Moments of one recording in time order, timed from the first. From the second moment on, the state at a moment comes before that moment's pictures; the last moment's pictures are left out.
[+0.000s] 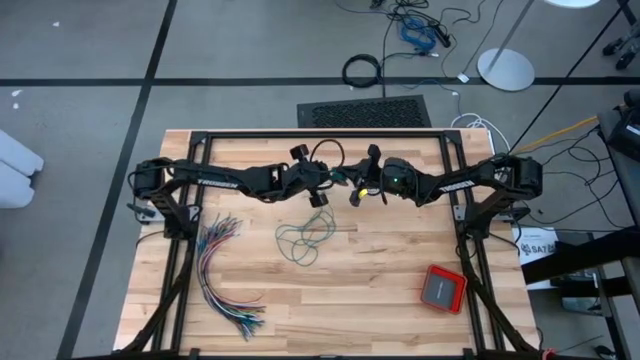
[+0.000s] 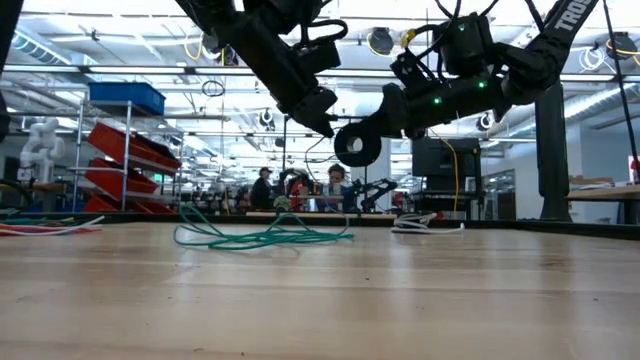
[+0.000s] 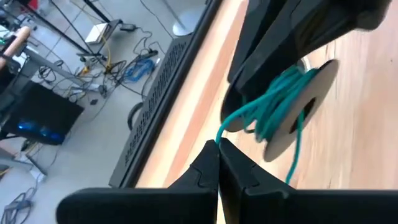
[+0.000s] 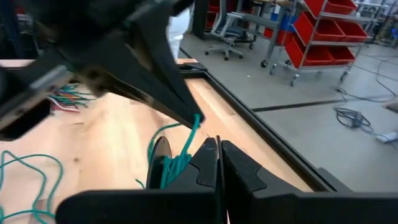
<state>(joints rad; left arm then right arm) 0.14 1.70 1.16 -0.09 -0.51 0.23 -0.29 1.55 0.58 0.82 0.13 -0.07</state>
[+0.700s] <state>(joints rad) 0.24 1.70 1.15 -0.16 -0.30 0.30 -0.24 1.52 0.58 0.87 0.18 -0.19</state>
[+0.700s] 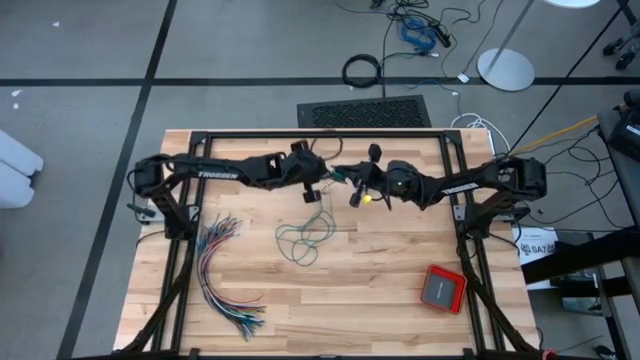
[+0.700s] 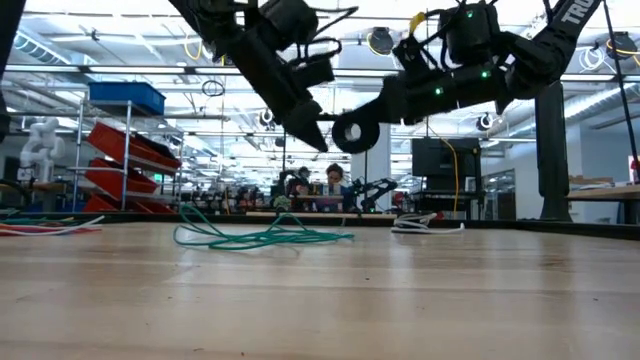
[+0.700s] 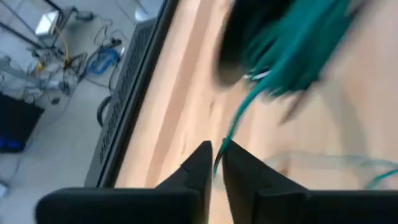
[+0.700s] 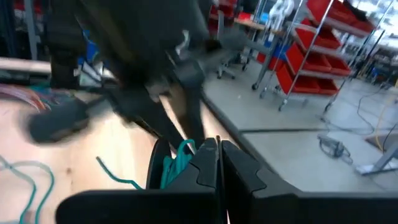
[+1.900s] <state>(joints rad) 0.33 1.70 0.76 0.64 -0.06 0.00 -0.30 1.27 0.58 0.78 0.18 -0.32</state>
